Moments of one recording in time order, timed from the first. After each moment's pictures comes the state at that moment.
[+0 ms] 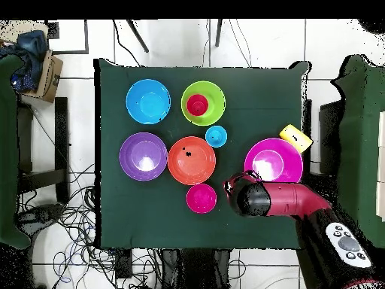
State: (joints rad) arm -0.73 -0.66 0.27 1.86 -0.59 0.37 1.27
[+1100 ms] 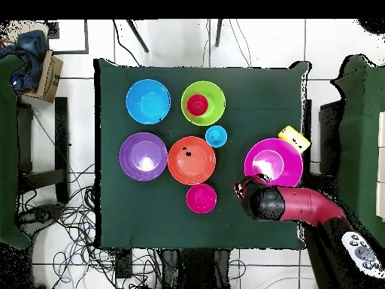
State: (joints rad) arm -0.80 -0.66 0.27 1.86 -0.59 0.37 1.27
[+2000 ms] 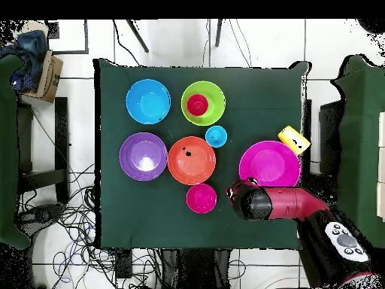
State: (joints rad) arm -0.75 -0.57 0.24 1.84 -0.66 0.37 1.27
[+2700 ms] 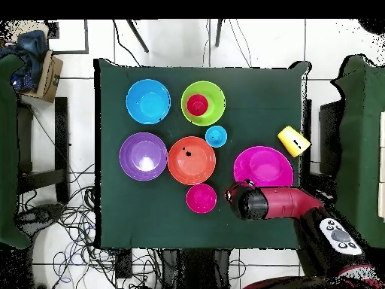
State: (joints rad) arm -0.75 -0.53 0.24 1.83 -0.68 0.37 1.27
